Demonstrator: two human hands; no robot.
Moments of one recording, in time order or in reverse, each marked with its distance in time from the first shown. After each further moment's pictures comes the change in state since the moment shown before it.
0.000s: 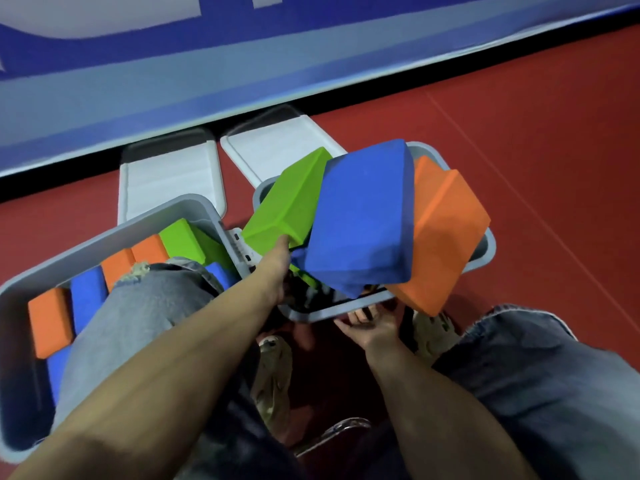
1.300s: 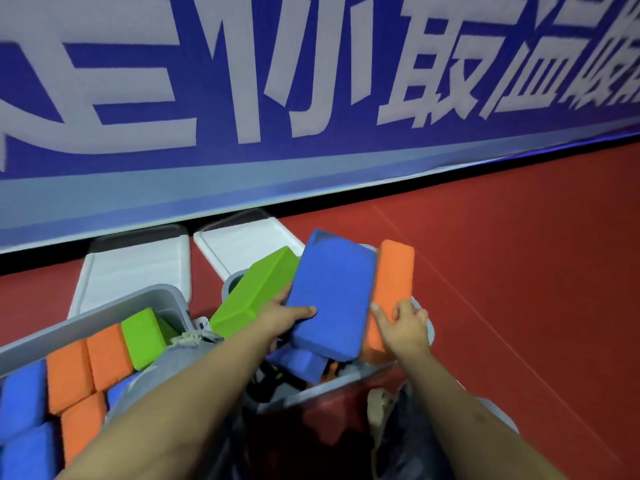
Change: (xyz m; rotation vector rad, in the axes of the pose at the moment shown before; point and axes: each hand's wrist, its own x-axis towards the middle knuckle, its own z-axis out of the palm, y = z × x) left_hand -0.048 0.041 0.034 0.111 -0.302 0.356; right_hand -0.113 -0.124 0.070 -1.545 0.225 -1.199
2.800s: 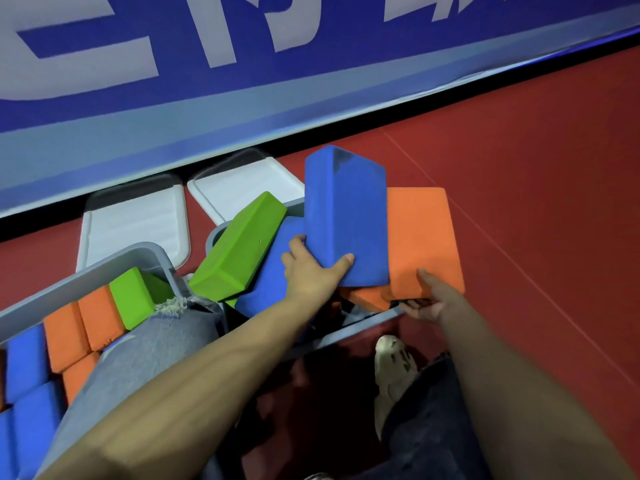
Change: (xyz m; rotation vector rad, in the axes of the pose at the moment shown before) left_hand 0.032 -0.013 0.102 0.408 0.309 0.226; right_hand 0.102 0.106 0.009 1.149 -0.271 1.030
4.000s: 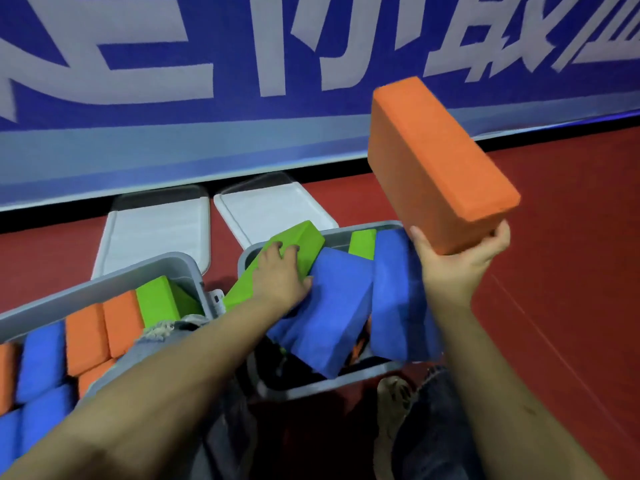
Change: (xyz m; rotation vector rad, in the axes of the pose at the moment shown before) left_hand 0.070 -0.043 -0.110 0.672 0.086 0.246; right_hand -0.118 0.019 0.133 -0.398 0.074 -1.571
